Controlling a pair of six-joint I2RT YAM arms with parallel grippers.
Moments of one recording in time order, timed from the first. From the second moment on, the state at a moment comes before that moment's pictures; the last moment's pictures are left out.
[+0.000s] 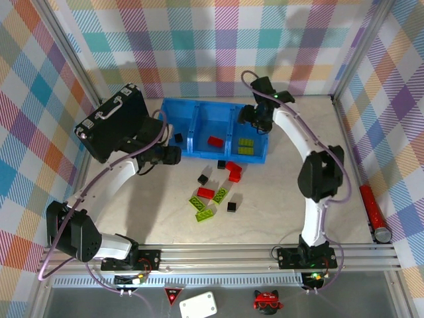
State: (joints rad) left arm -0.42 1.37 1.20 -0.80 -0.02 -0.24; right arm 0.37 1.95 1.89 -1.00 -0.05 0.61
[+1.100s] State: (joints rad) left arm -0.58 1.22 0.97 -0.79 -0.06 -0.56; right arm 0.35 1.89 1.39 -0.73 -0.13 0.48
